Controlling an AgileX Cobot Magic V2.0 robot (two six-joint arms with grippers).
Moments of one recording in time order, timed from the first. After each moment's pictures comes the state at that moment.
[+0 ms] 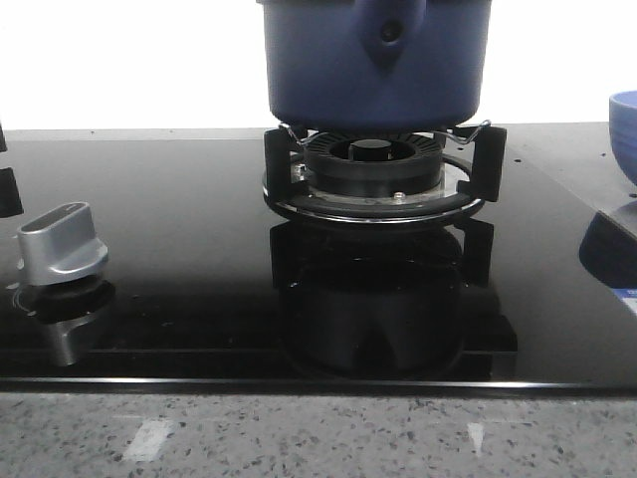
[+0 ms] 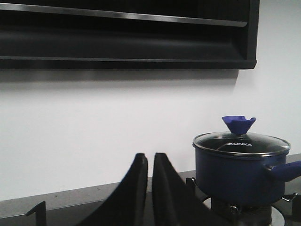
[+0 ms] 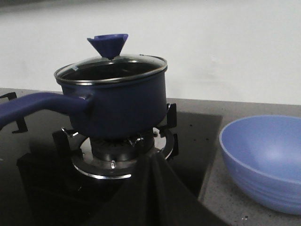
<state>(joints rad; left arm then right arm) -0.05 0.00 -0.27 -1.51 0.34 1.44 -0.20 0.08 -0.22 1.22 0.53 -1.12</state>
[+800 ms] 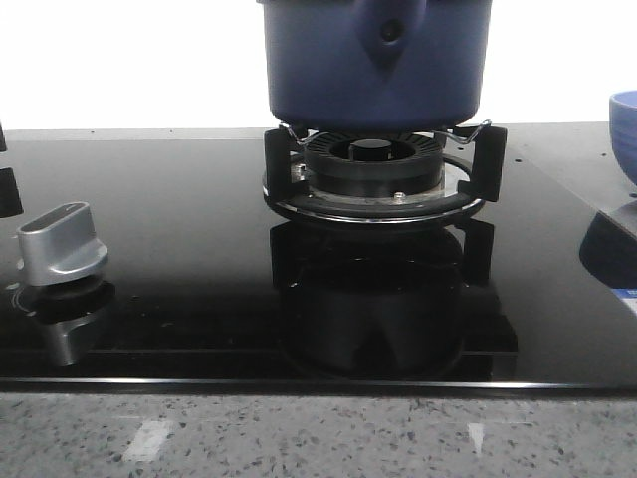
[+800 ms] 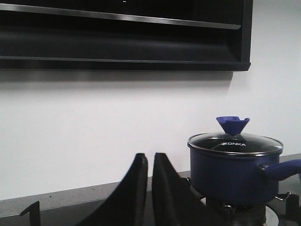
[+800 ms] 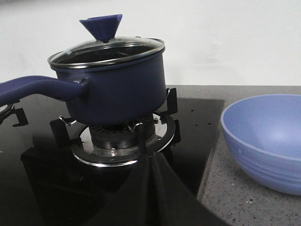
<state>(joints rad) -0.05 0.00 -0.27 -1.52 0.35 1.44 -0.20 0.08 -0.19 1.24 0.53 -1.12</state>
